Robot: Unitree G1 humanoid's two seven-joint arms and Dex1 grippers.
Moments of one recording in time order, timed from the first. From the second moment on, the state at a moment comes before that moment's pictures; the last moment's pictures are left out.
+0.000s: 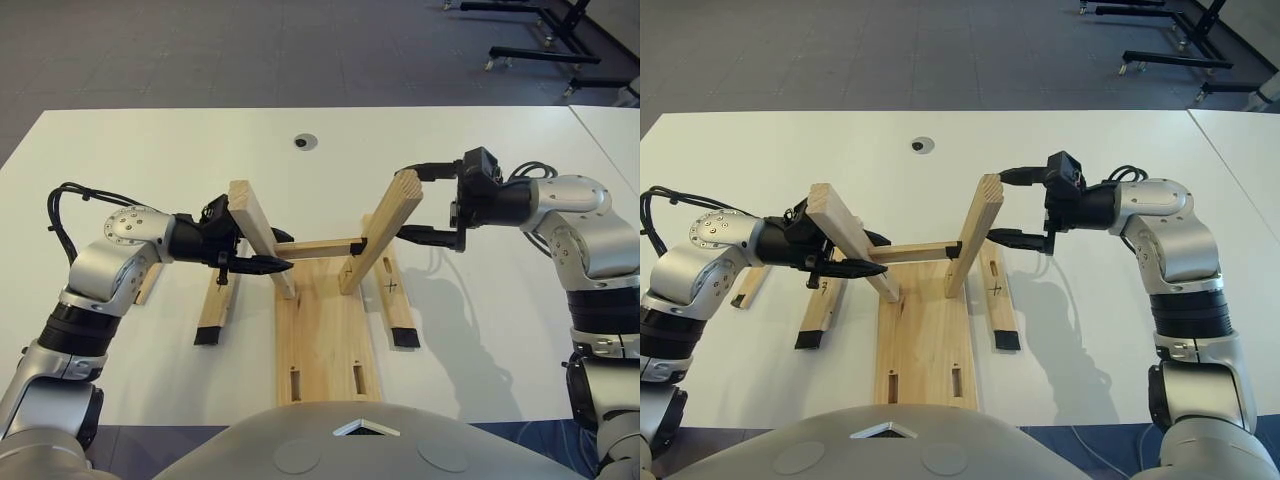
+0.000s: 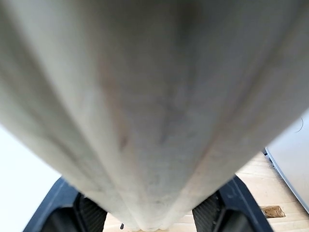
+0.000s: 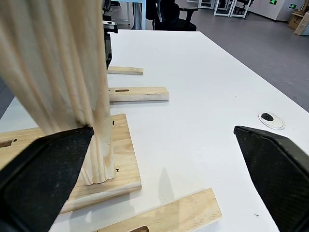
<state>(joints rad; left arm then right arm) -0.26 0.70 -0.24 -0.09 -0.57 0.34 -1.32 -0.37 -0.69 0.03 -0.05 0.46 0.40 1.26</state>
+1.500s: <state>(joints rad) -0.24 0.41 0.40 -0.51 -1.26 0.19 -0.59 -0.56 -0.59 -0.20 -0.20 0.91 0.57 0.96</state>
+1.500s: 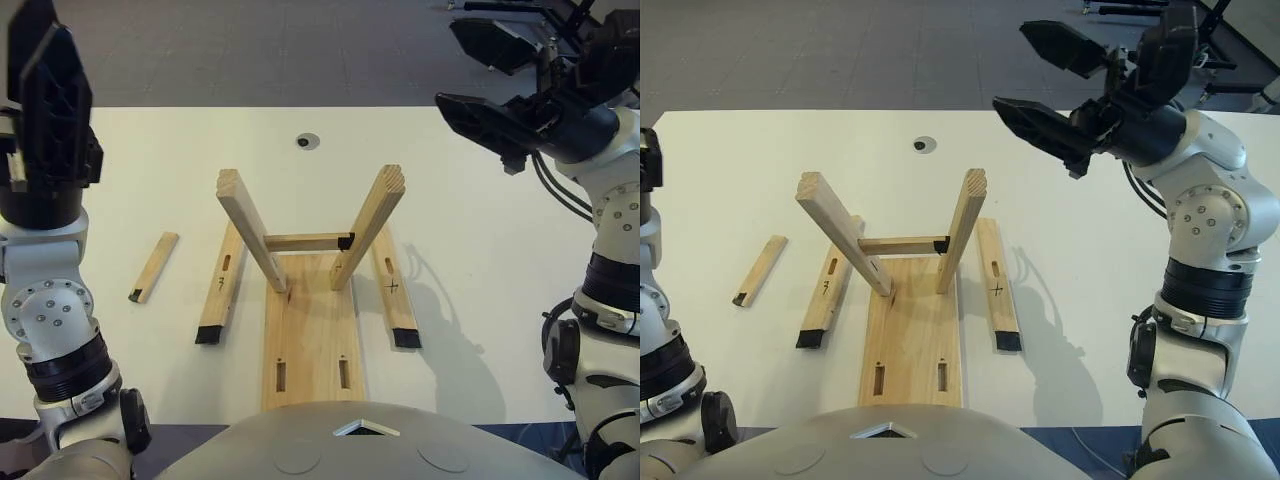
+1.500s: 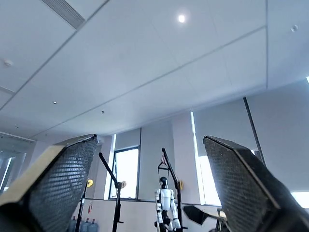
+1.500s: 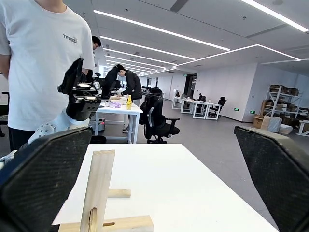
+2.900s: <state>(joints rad) -0.32 0.25 0.12 -0.63 -1.24 0.39 -0.26 -0.51 -0.58 -0.08 -0.46 0.97 0.61 0.92</state>
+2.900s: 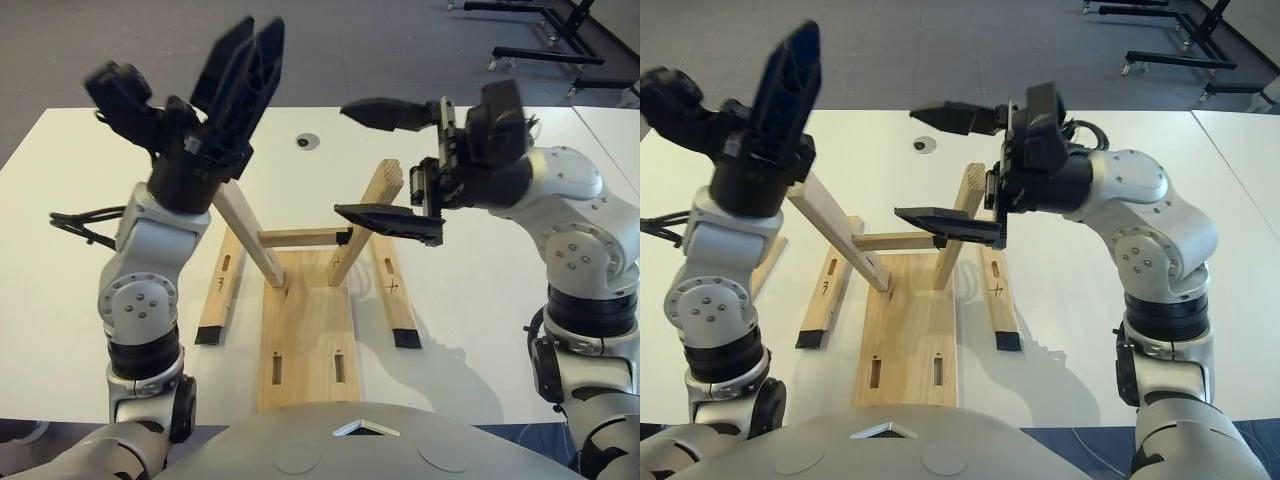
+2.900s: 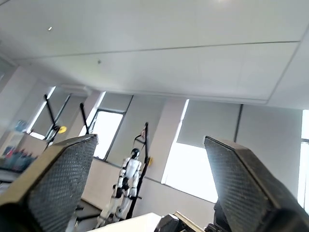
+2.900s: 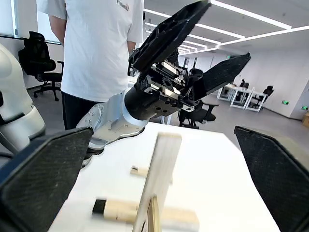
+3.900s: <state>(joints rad) -0.10 0.50 -0.03 -0.02 -0.99 0.63 -1.07 -0.23 -0.44 0.22 -0.09 0.71 0.63 0.94</state>
